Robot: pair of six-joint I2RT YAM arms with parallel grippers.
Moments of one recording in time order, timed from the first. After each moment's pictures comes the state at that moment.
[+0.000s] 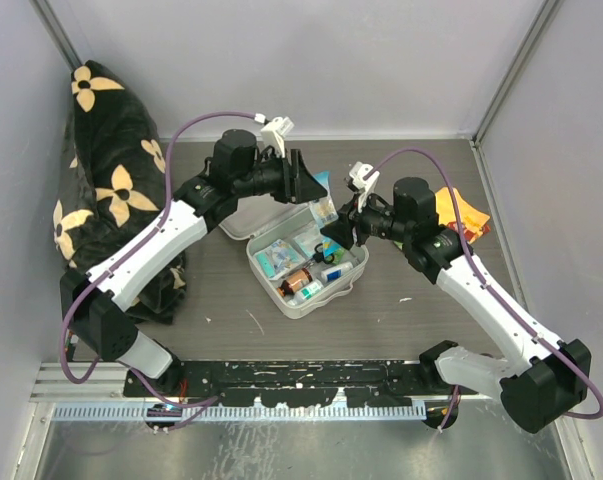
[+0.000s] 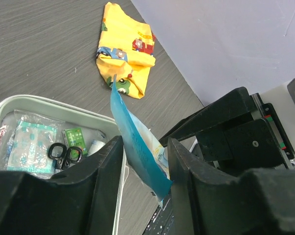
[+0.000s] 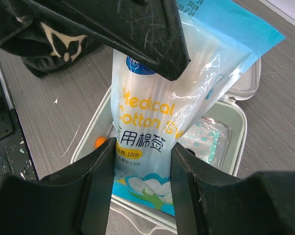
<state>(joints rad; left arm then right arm) -0.63 1.53 1.49 -0.26 0.46 -0.54 0.48 1.10 0.97 -0.20 -0.56 -0.08</state>
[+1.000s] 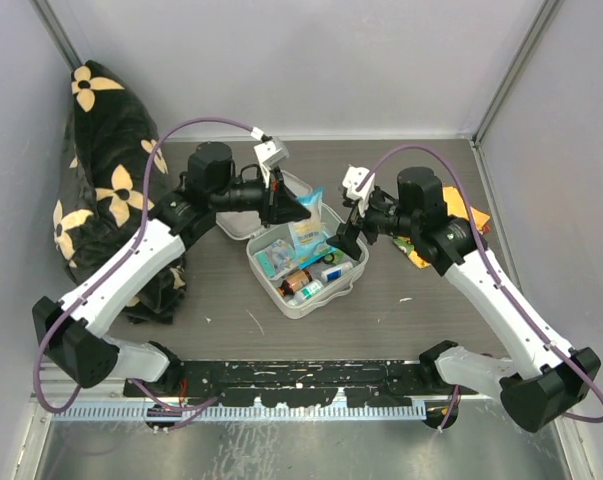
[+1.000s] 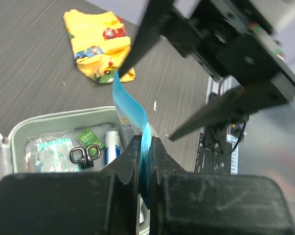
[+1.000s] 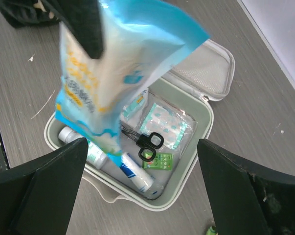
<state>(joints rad) -0.60 1.38 1.35 -0.25 0.72 -0.15 0.48 1.07 1.10 -0.45 -0.55 -0.39</state>
